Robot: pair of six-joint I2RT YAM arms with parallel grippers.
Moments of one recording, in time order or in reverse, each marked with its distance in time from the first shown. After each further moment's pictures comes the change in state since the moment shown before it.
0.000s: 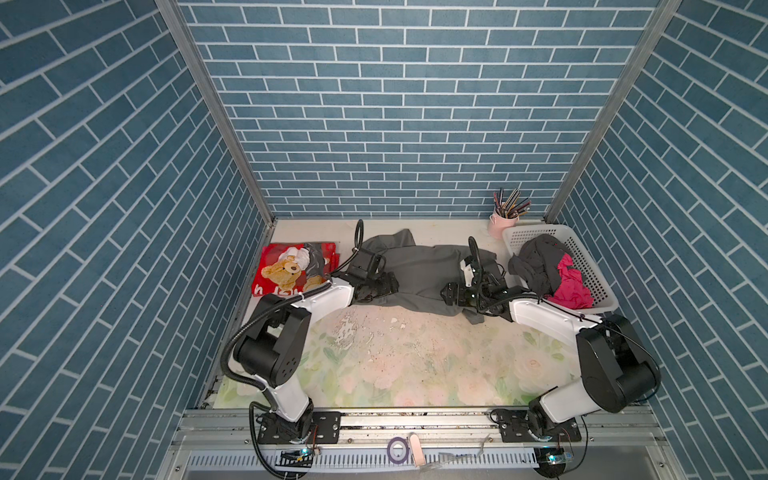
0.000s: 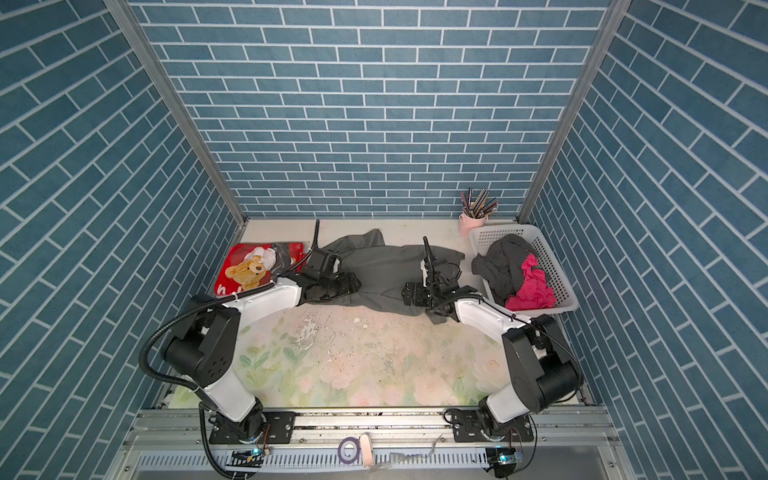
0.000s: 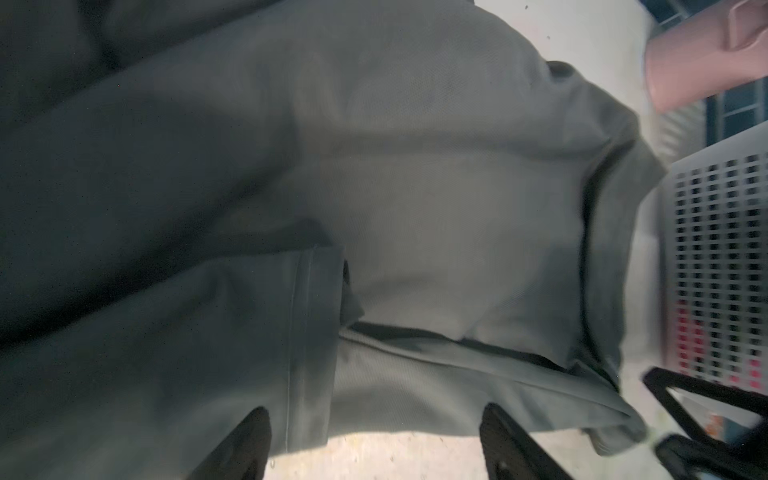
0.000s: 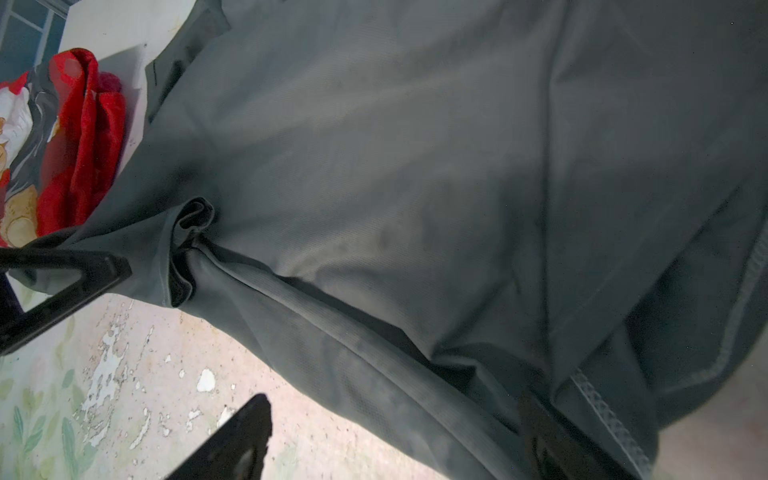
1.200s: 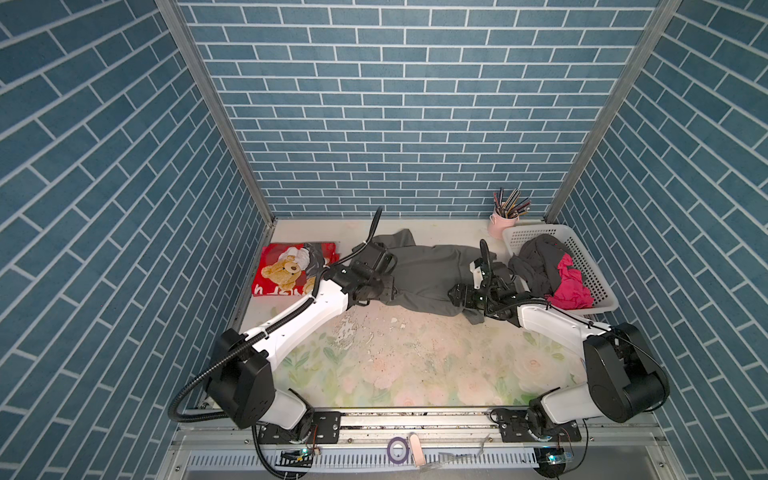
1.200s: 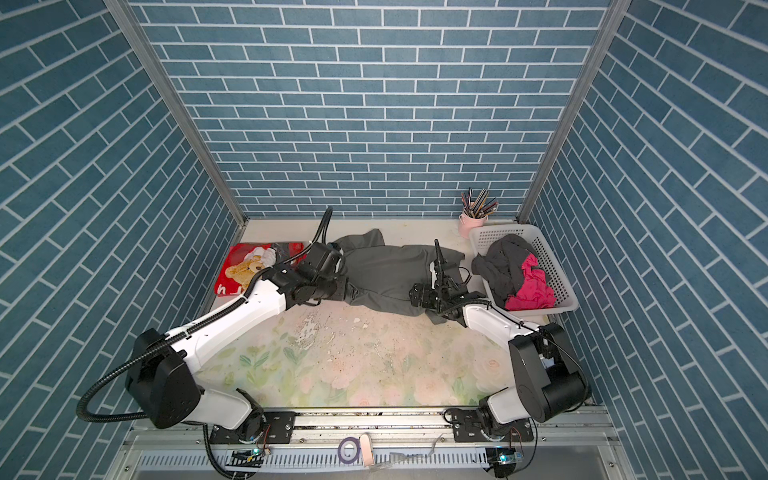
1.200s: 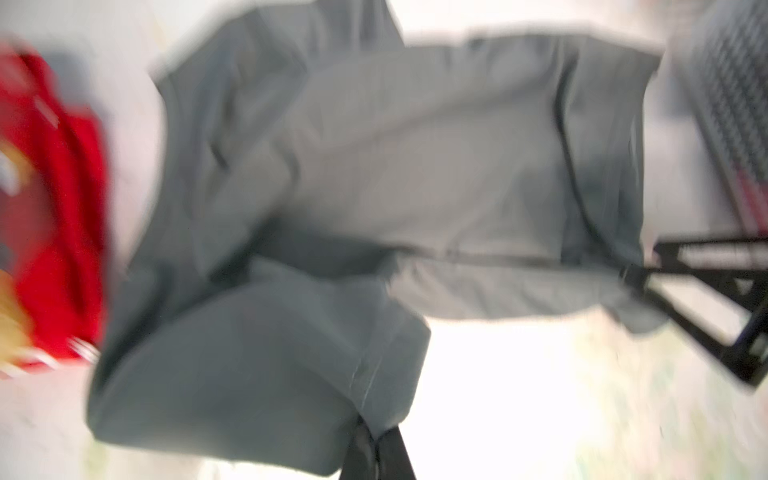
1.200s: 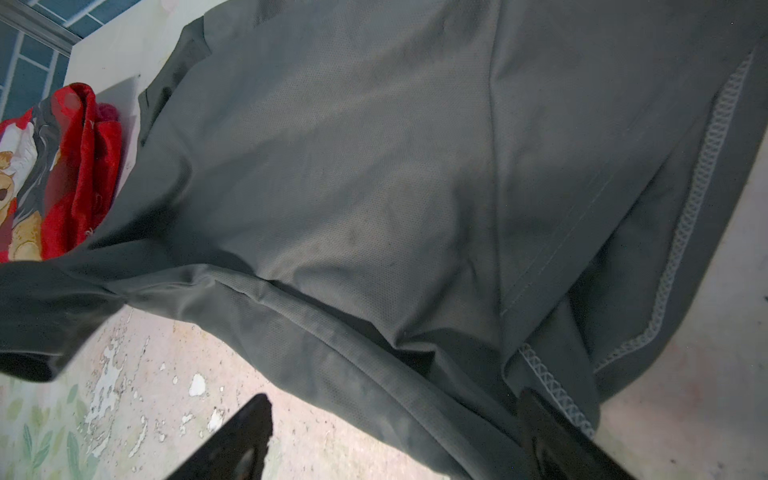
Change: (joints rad) left arm -0.141 -0.308 0.022 -0.426 -0.143 0.177; right arm -0.043 -0.043 -0.052 0.037 -0.019 0.018
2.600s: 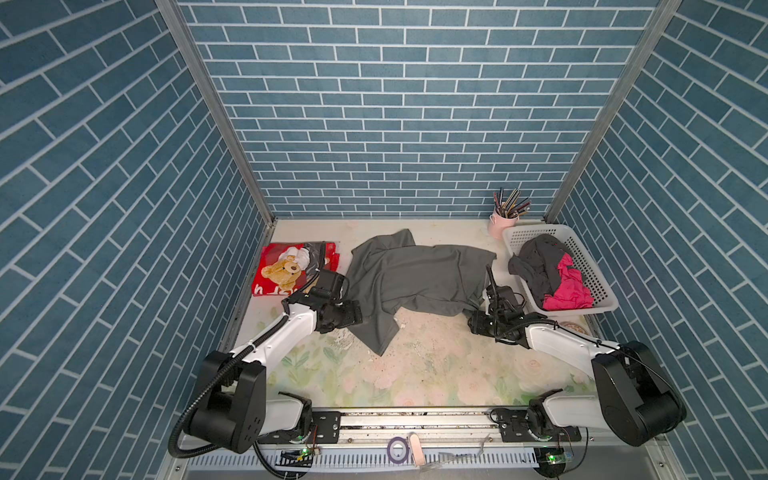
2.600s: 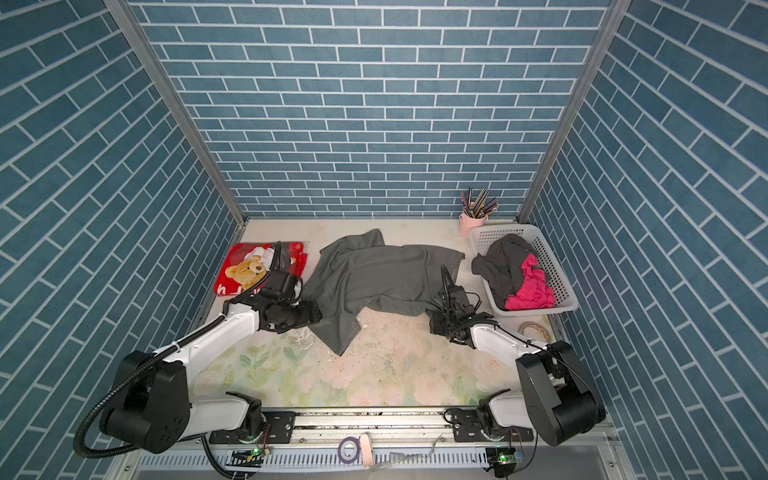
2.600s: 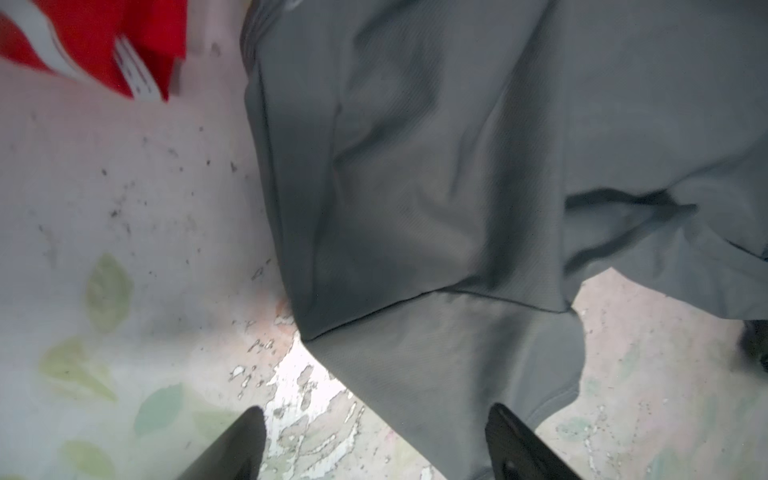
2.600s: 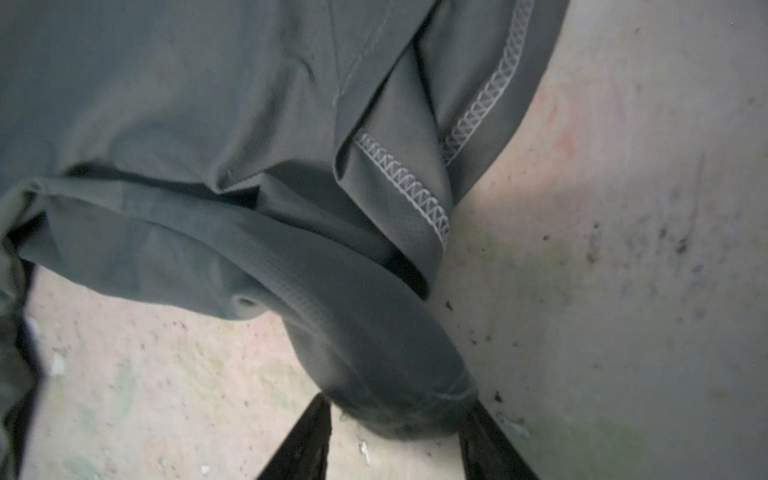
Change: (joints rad) left arm 0.340 -0.129 -0.393 0.122 0.196 -0.064; right arm -0.012 -0.106 -0.220 -0.077 0.080 0.051
